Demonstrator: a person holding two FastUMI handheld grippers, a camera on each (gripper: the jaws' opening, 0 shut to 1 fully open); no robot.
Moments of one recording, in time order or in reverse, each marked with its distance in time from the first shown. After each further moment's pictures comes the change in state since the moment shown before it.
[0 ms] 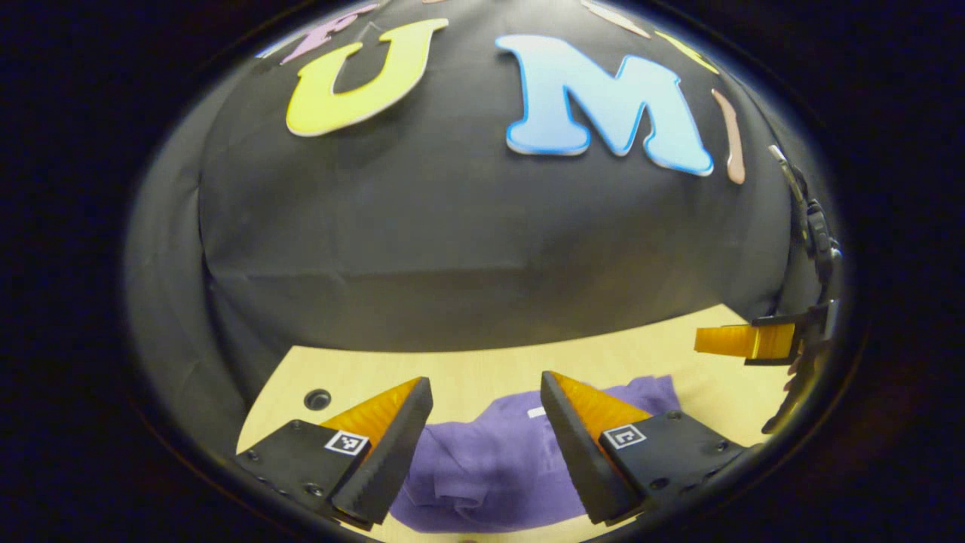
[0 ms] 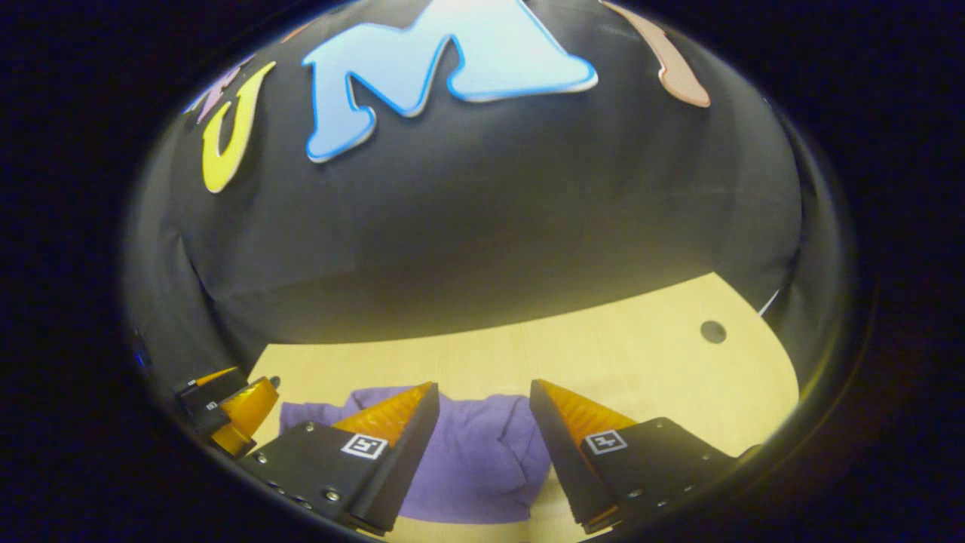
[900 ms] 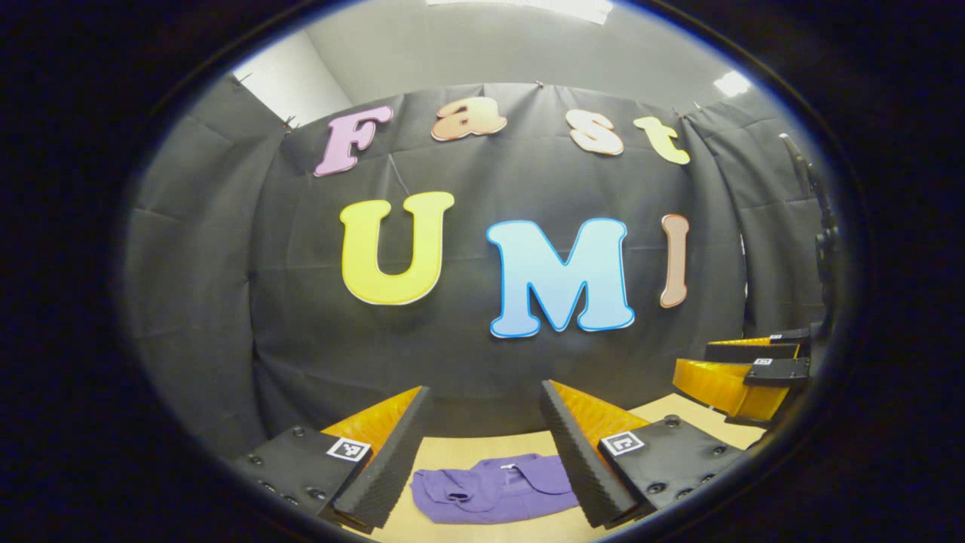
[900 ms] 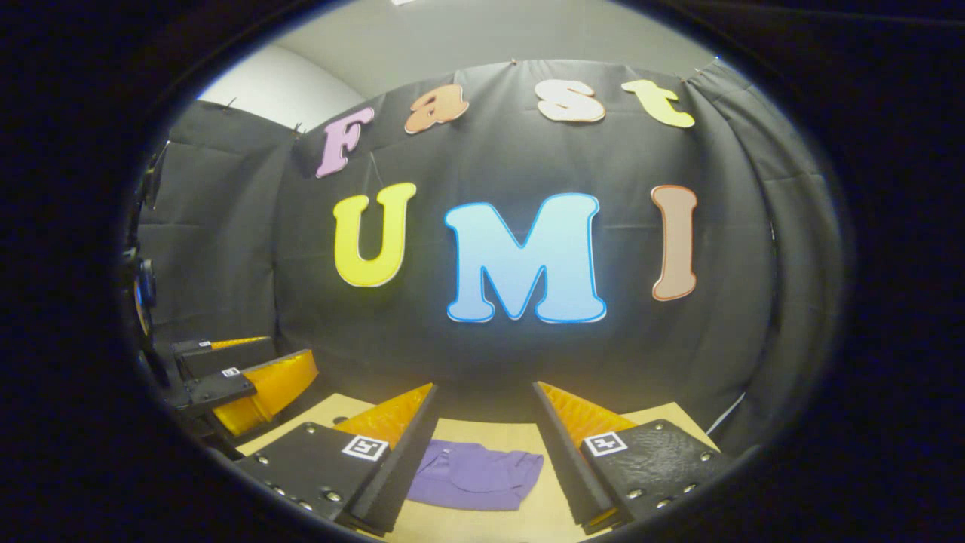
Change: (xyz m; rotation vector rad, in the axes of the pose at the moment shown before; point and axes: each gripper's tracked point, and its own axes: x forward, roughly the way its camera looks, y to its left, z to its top) left arm -0.266 -0.036 0.148 0.011 -0.385 0.018; right arm -0.222 0.056 0.091 -0.198 -0.453 0.115
